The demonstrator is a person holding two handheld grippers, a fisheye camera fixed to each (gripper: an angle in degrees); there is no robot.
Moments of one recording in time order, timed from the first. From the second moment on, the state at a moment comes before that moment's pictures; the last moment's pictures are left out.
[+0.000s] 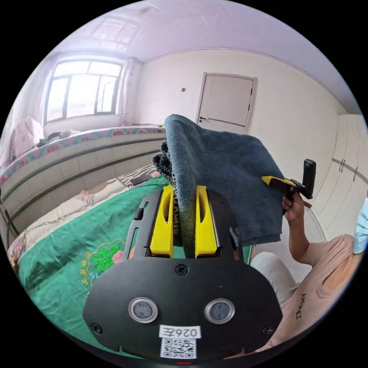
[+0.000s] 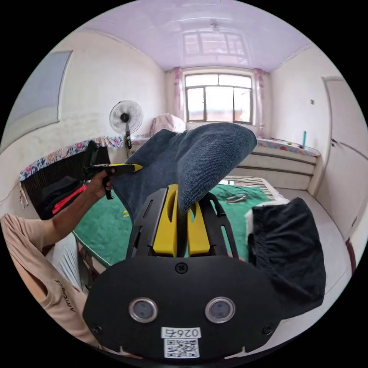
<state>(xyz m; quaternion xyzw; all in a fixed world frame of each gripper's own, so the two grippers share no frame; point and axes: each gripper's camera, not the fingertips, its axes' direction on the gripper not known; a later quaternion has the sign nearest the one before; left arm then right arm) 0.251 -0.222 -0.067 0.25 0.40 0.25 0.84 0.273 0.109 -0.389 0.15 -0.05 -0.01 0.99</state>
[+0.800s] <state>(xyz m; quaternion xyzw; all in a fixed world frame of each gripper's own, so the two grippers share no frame) 0.680 -0.158 -0.005 0.19 0.46 0.39 0.78 0.403 0.358 -0.385 0.26 0.18 0.16 0.93</state>
